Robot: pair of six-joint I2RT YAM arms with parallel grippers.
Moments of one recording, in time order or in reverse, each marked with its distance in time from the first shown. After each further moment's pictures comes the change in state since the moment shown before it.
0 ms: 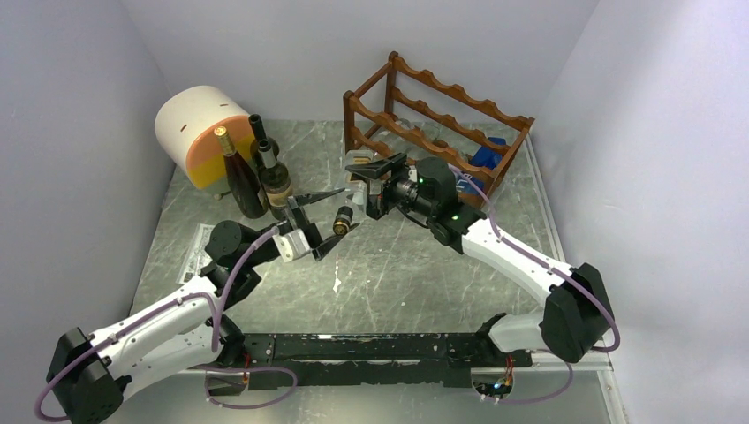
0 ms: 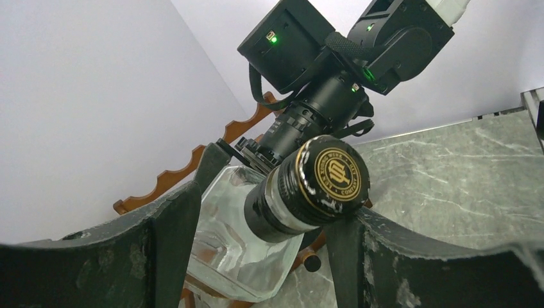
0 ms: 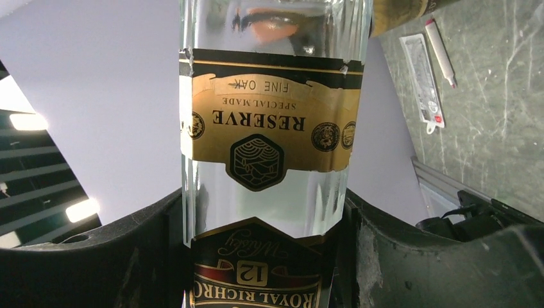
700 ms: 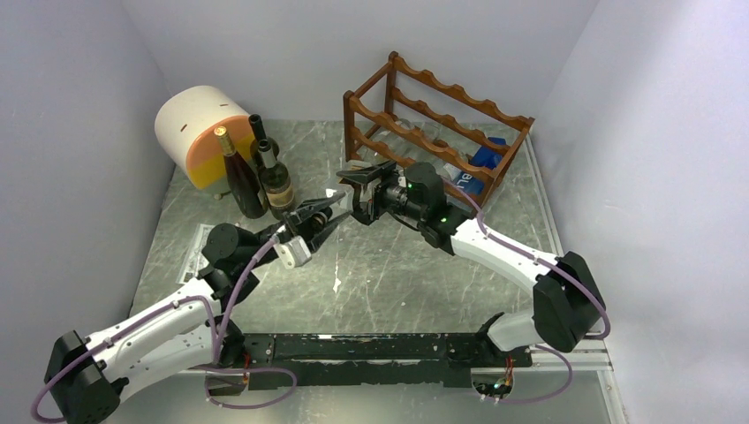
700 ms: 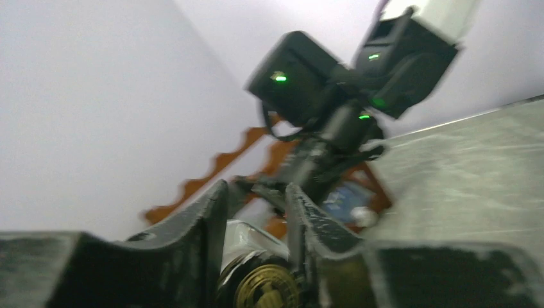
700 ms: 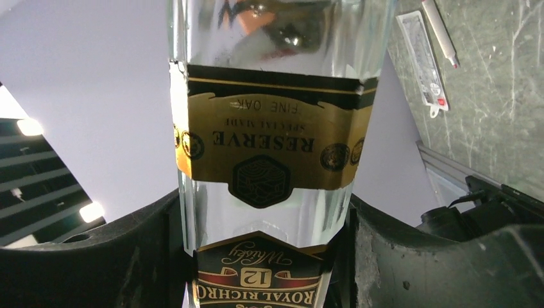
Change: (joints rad) left arm -0.027 -0.025 0.000 -0.027 -0.008 0.082; right arm 0.044 0.070 -0.024 0.089 -0.013 0.066
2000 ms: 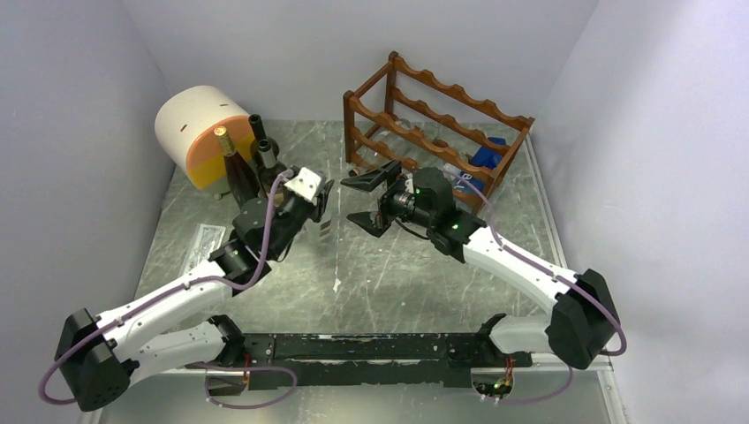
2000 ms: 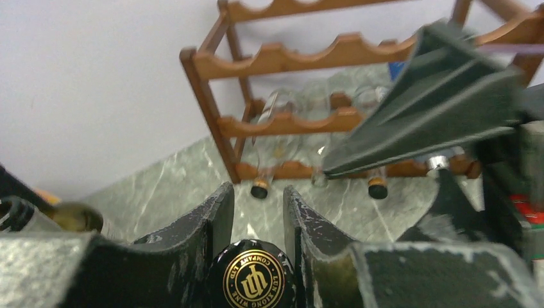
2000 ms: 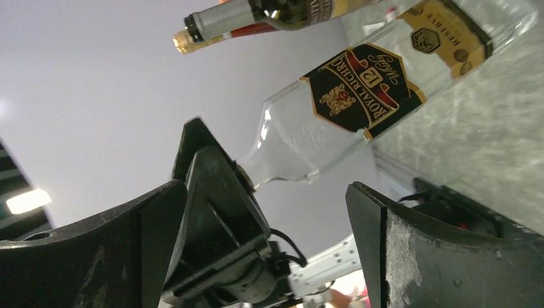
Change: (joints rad) left arm -0.014 0.120 0.140 -0.280 -0.709 -0.262; right arm 0.009 -0.095 -0.045 -0.085 0.023 -0.132
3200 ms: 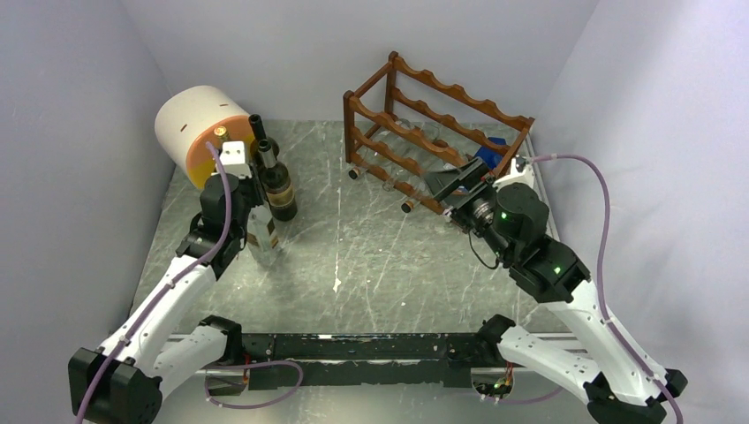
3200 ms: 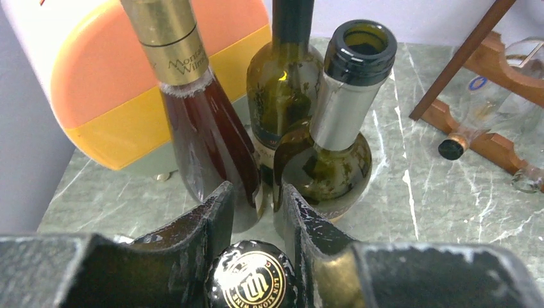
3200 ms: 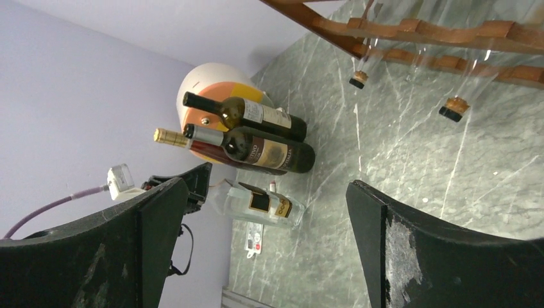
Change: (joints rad) left arm 0.491 -0.025 0.044 -0.431 -0.174 -0.317; right arm -0.007 -0.502 0.228 -0.692 0.624 -0.712
